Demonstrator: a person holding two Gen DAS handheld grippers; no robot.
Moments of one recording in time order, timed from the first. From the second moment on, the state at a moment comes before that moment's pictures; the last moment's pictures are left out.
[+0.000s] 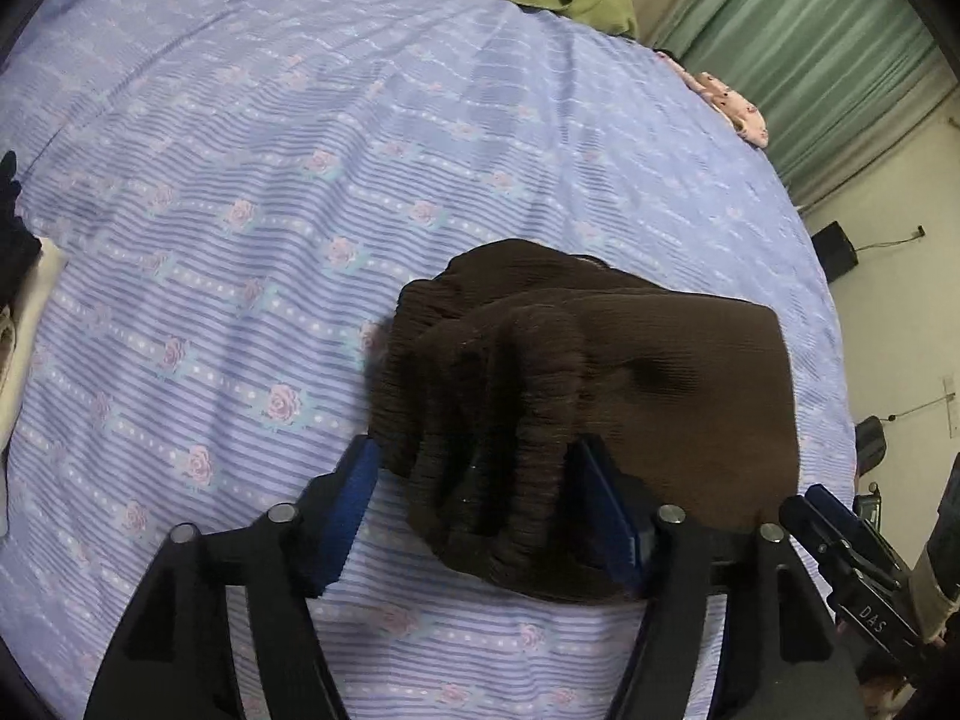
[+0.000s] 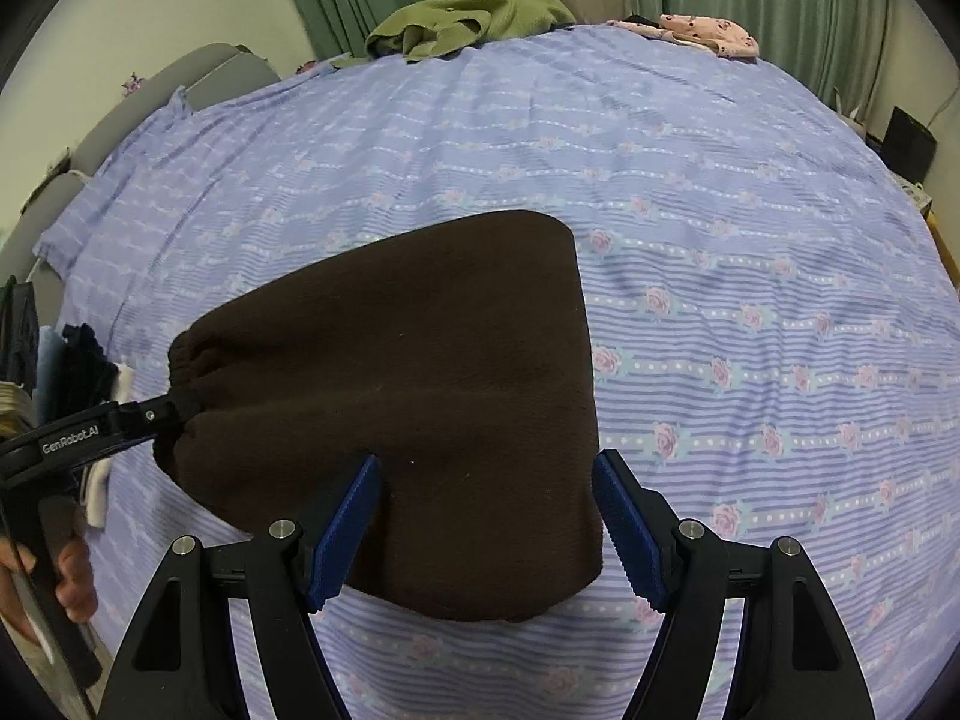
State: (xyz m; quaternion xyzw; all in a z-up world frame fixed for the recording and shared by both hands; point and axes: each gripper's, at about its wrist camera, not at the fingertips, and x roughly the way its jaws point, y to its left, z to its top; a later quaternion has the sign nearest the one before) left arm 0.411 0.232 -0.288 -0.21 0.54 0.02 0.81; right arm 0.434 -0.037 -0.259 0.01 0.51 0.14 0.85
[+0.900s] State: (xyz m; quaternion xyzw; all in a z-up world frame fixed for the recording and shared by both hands) left arm 0.440 0.238 -0.245 -0.17 0.48 -0.02 0.86; right arm 0.431 -0.058 -0.269 0.04 0.53 0.13 0.84
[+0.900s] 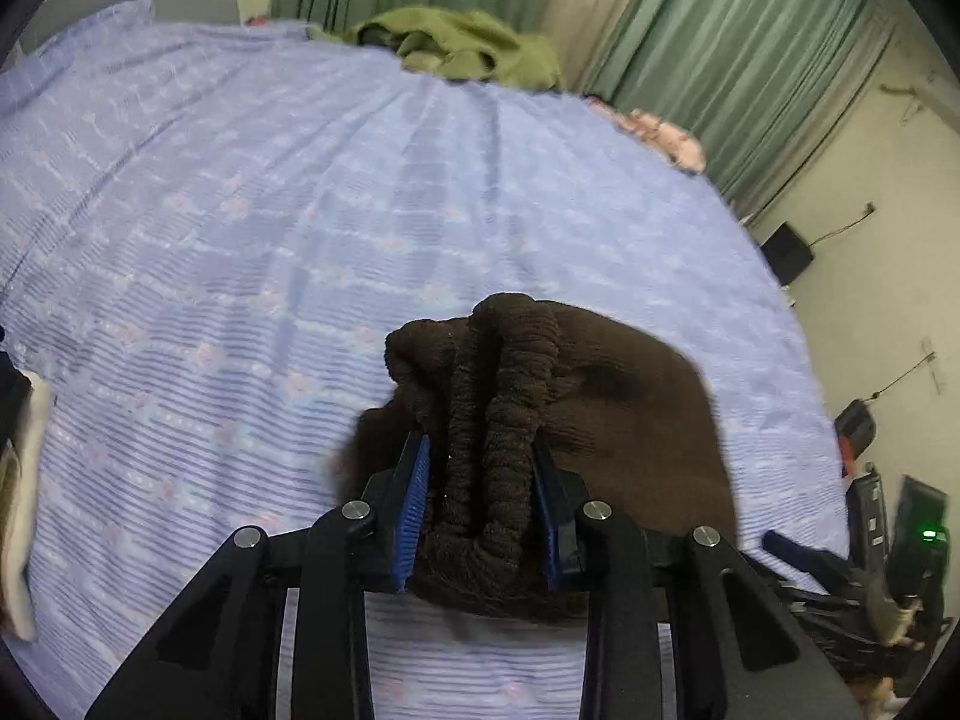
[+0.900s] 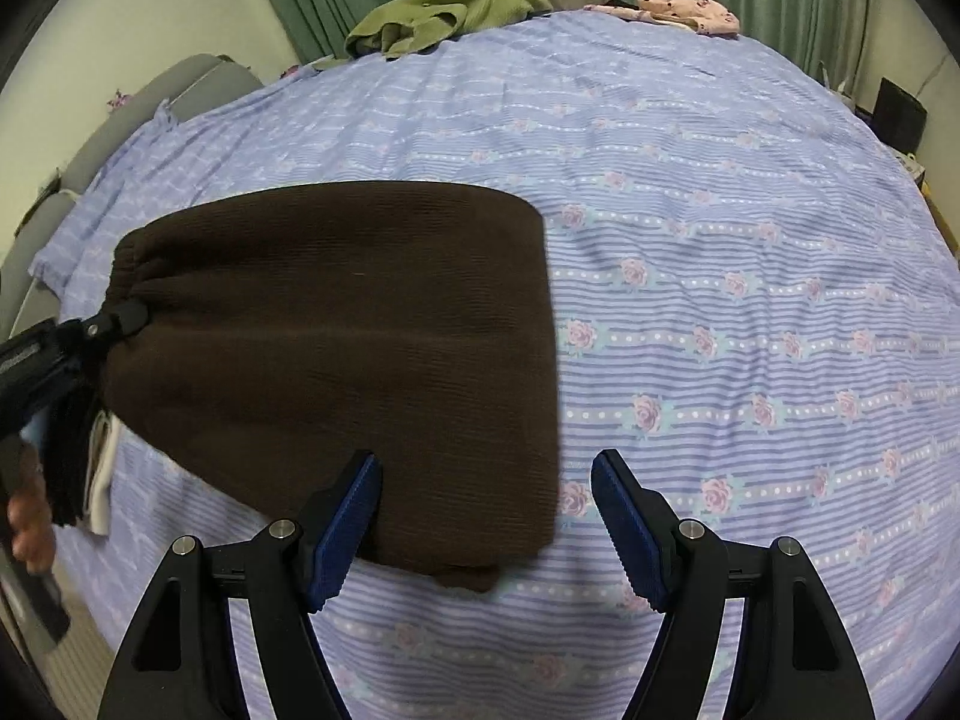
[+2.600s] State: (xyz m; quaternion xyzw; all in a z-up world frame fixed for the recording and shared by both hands) left arm 0.450 0.259 -0.326 -0.21 0.52 0.01 0.82; right arm 0.490 -0.058 -0.305 0.08 0.52 0.12 0.84
